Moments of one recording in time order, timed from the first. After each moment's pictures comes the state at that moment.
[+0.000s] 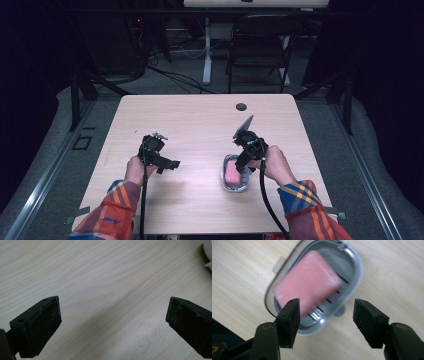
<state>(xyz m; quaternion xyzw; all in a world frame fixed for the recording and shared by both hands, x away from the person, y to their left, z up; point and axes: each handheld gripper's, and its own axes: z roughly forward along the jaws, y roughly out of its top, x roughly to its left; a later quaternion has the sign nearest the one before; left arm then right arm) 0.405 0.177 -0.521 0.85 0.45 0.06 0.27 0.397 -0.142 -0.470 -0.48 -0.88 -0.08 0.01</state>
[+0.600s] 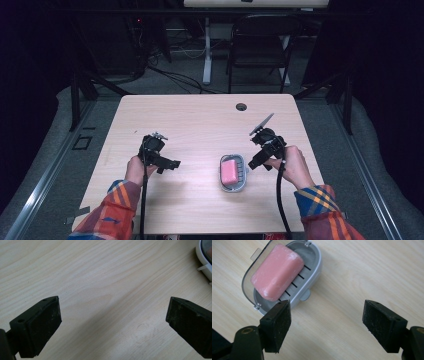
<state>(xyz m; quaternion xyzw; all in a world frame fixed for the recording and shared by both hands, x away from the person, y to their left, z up) 0.404 0.177 -0.521 0.85 0.45 0.06 0.28 0.385 -0.188 -0.450 -0.45 -0.88 -0.13 -0.05</state>
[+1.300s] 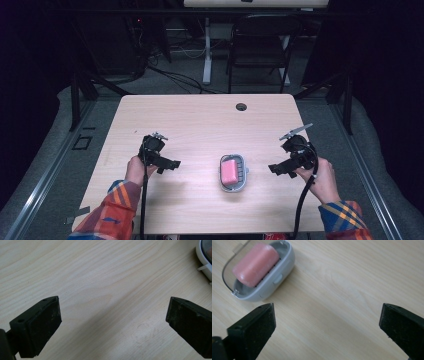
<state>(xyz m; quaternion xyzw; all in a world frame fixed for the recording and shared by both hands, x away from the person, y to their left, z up) 0.404 0.176 -0.521 0.85 0.45 0.07 0.27 0.349 -0.261 -0.450 -0.46 -0.85 -0.22 -0.11</state>
